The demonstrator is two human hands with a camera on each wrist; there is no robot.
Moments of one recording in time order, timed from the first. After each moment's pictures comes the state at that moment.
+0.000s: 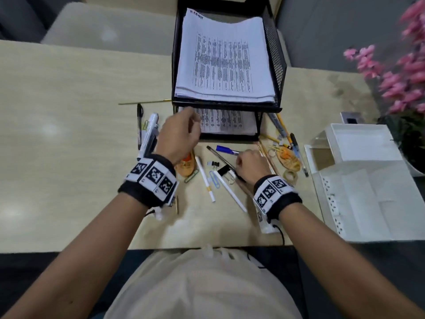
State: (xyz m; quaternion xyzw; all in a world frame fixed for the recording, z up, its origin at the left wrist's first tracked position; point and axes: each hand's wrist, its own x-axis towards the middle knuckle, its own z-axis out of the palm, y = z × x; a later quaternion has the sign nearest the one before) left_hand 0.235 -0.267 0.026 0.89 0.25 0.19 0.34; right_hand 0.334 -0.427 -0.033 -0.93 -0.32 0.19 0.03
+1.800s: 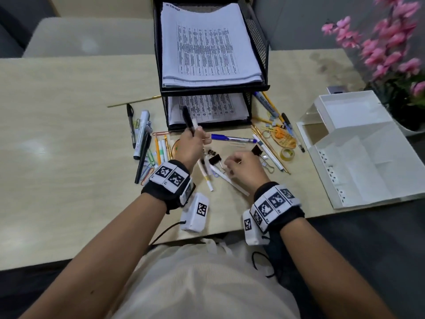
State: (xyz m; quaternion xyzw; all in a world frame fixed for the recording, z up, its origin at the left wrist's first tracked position) left_hand 0.236 -0.311 -0.013 0.62 0.36 0.06 0.70; right_hand 0.273 -0.447 -0.028 -0.86 -0.16 0.26 0.41
